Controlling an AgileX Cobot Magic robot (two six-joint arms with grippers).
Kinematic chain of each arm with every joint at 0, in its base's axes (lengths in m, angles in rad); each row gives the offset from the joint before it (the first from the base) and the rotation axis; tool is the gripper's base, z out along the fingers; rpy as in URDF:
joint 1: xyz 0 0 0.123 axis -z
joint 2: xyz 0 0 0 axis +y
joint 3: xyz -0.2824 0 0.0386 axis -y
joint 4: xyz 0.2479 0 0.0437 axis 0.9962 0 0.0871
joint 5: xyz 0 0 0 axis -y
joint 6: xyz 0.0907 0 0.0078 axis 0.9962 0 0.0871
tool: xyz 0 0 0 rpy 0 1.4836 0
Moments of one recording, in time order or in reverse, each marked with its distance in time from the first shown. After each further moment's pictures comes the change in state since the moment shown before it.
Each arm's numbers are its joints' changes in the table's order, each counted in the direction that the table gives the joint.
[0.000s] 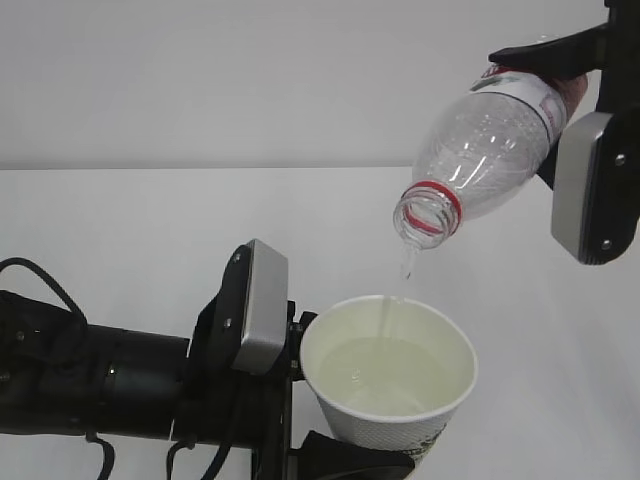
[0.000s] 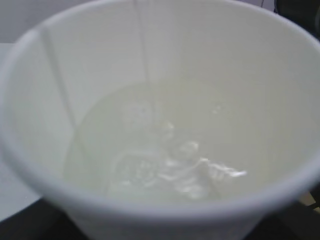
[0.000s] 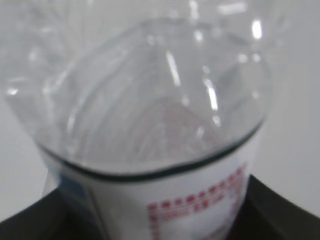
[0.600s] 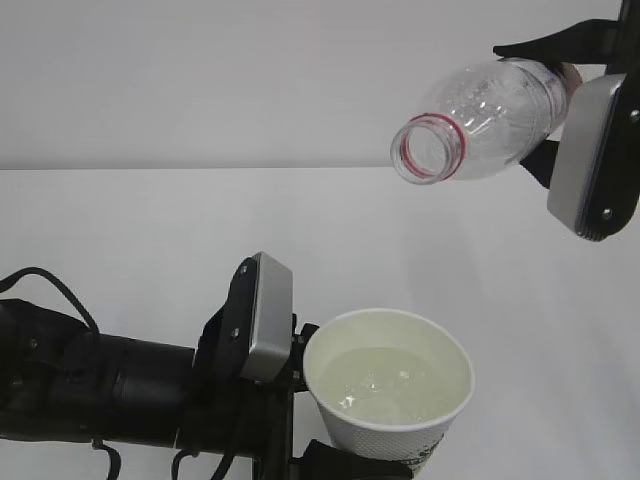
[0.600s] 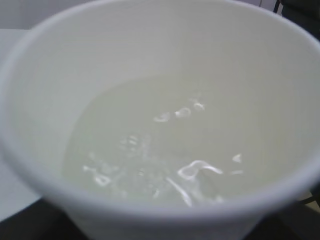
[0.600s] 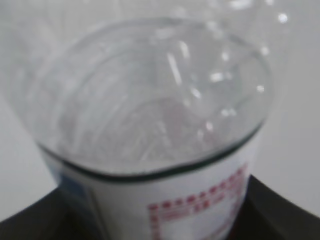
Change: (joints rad) left arm 0.000 0.039 0.000 -0.004 0.003 0.000; right arm 0.000 0.000 0.000 0.001 0.021 0.232
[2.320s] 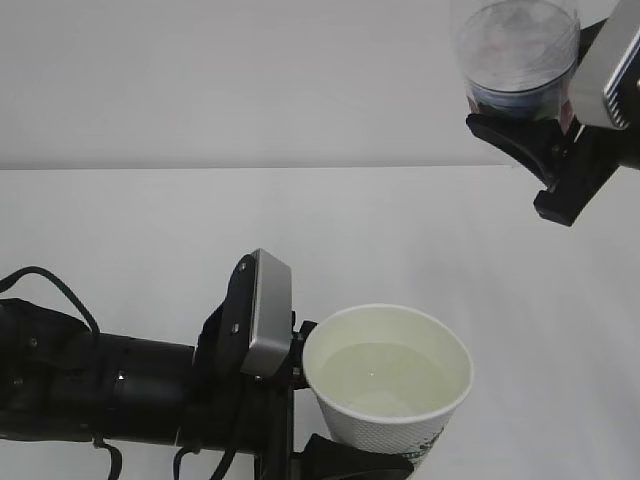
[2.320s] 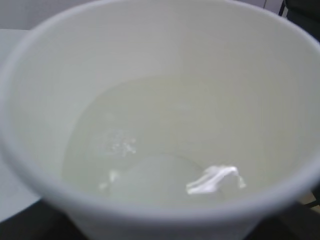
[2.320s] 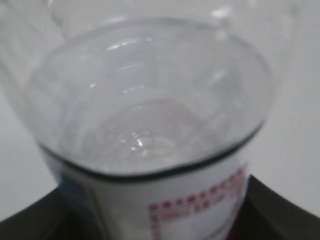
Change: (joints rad) left arm 0.000 0.000 0.000 -0.019 0.002 0.000; right arm 0.000 0.000 0.000 0.000 0.000 0.683
